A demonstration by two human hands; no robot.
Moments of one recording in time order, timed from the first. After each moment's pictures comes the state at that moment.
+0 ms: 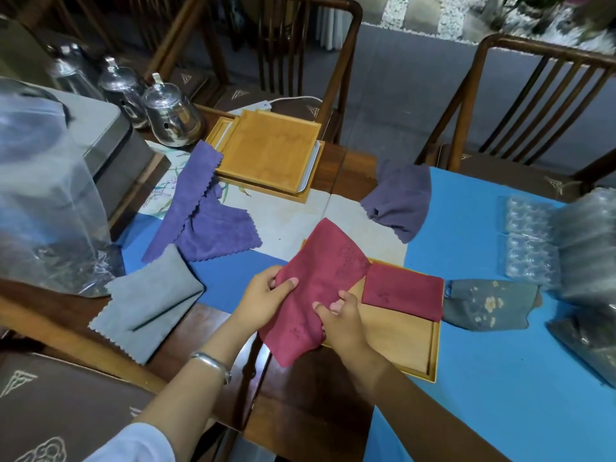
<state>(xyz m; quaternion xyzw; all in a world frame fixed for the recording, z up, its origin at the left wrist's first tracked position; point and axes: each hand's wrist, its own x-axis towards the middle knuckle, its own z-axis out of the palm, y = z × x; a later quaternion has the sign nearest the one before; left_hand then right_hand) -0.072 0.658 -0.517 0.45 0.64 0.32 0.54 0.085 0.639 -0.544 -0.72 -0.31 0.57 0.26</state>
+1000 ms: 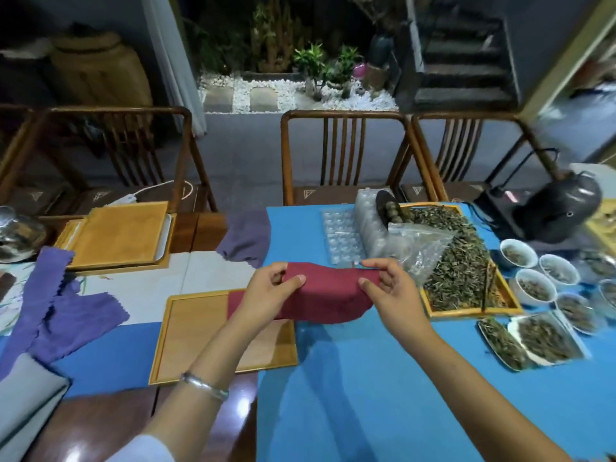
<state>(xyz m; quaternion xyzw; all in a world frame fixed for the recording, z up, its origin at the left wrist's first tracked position) 0.185 0.627 -0.362 0.58 0.44 0.35 0.59 0.374 0.542 -0.346 -0.62 -0.38 0.40 0.55</state>
